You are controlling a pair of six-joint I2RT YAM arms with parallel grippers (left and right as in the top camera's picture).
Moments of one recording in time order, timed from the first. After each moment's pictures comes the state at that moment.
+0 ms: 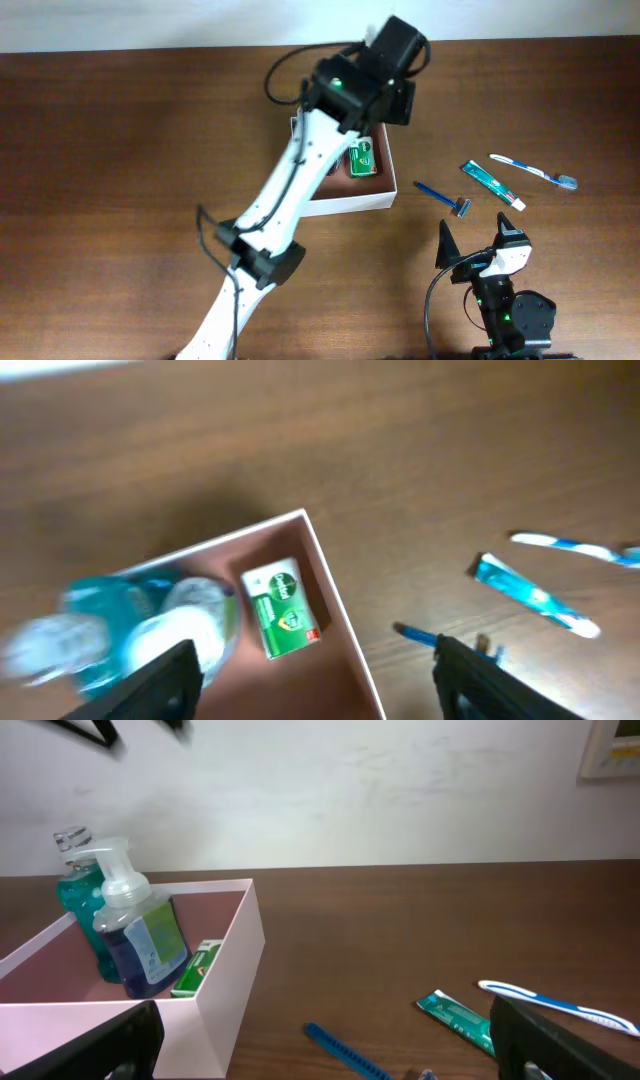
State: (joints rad) left arm -0.70 2.52 3.12 -1.55 -0.14 -0.41; right arm -0.04 0.01 0.01 -0.06 -0.15 0.07
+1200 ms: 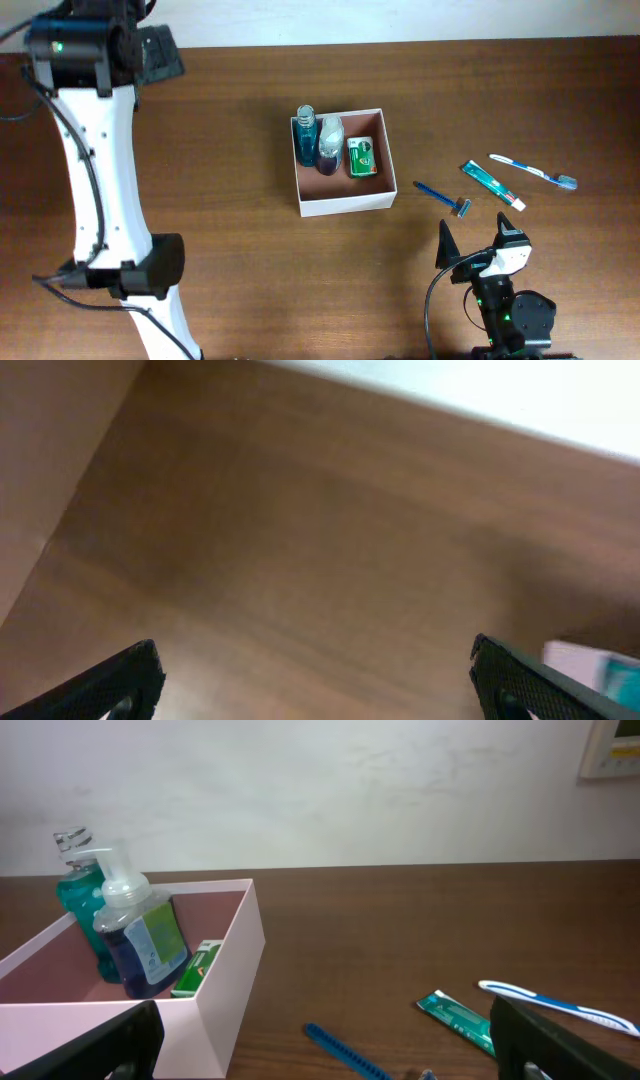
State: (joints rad) left arm -0.04 2.11 2.77 -1.68 -0.37 -0.31; right arm -0.04 0.01 0.01 -0.06 -0.15 0.07
